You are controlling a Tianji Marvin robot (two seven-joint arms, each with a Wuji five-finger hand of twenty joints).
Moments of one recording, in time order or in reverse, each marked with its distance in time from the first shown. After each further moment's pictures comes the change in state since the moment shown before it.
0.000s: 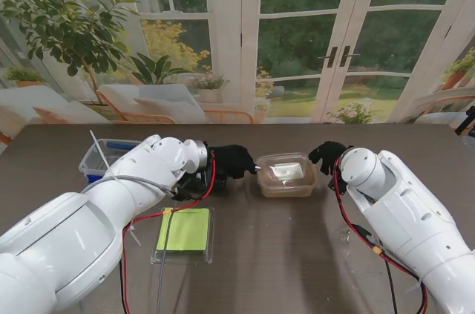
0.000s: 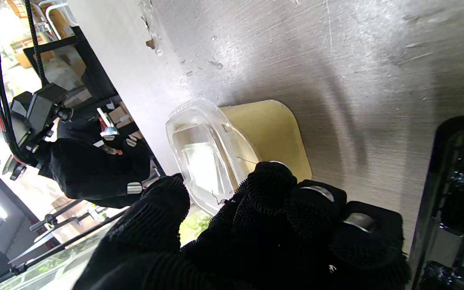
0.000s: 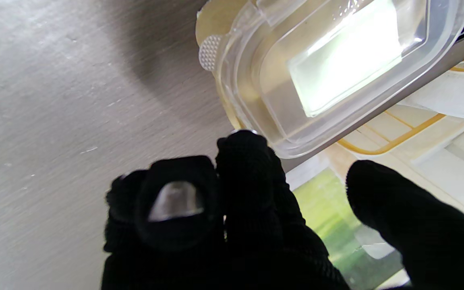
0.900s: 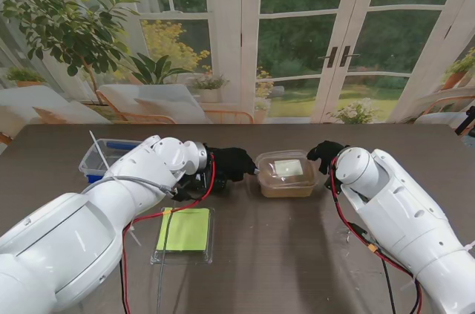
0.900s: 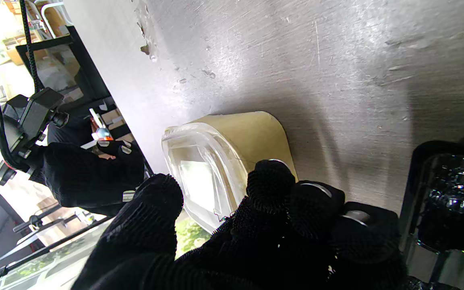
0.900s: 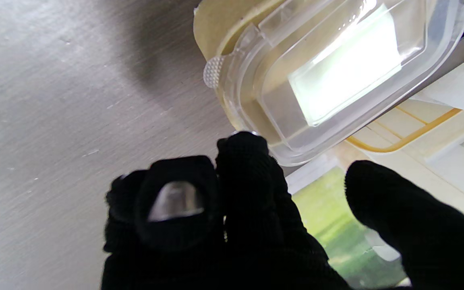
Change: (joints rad) left arm 0.002 0.001 -0.004 0.000 -0.001 0.043 -0.027; right arm 0.024 -0.019 -0.031 0.028 0.012 0.050 -0.034; left_hand -0.010 0.000 -0.054 0.000 -0.178 0.043 -0.072 -0.036 -0.031 -0.004 -0.020 -0.001 -0.031 0.002 -0.029 0.013 -0.046 -0.012 -0.034 0.023; right_hand 0.000 0.000 0.012 0.000 -0.142 -0.004 0.091 0.035 0.000 0.000 0.012 0.000 0.000 0.001 0.000 -0.001 0.000 0.001 0.000 0.000
